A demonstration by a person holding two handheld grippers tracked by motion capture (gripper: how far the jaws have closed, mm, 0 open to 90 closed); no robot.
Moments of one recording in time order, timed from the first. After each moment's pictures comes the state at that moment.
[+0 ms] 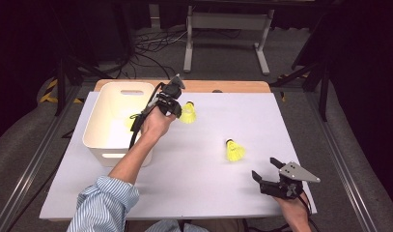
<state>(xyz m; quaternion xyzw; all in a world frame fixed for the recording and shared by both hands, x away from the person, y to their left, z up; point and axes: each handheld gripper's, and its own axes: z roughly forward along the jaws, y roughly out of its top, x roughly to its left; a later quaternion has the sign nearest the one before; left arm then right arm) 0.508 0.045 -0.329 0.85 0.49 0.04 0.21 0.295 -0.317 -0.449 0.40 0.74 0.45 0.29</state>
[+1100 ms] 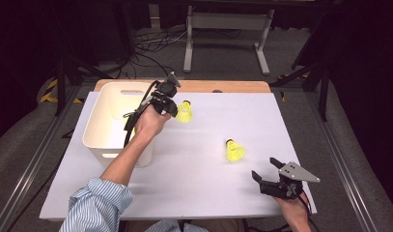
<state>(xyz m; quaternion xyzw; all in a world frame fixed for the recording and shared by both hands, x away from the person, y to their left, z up) 0.502 0.058 -0.317 0.85 0.48 0.04 0.21 0.296 -0.317 -0.449 0.40 0.74 0.45 0.29</state>
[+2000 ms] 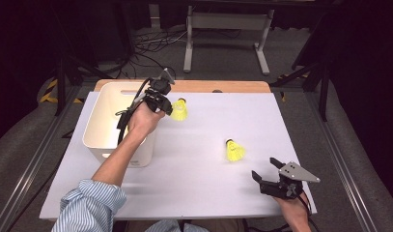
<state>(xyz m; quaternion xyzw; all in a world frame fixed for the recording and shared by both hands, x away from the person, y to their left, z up) 0.499 0.074 -0.305 0.84 0.49 0.04 0.22 0.296 -0.317 -0.449 0.40 0.74 0.45 0.29</state>
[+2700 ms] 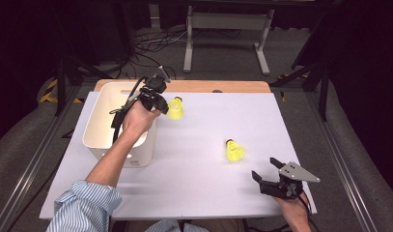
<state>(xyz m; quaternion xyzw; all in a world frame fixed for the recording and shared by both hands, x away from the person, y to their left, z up) 0.496 0.086 -0.297 0.84 0.49 0.04 0.21 0.295 -0.317 -0.449 0.40 0.74 0.45 0.29</state>
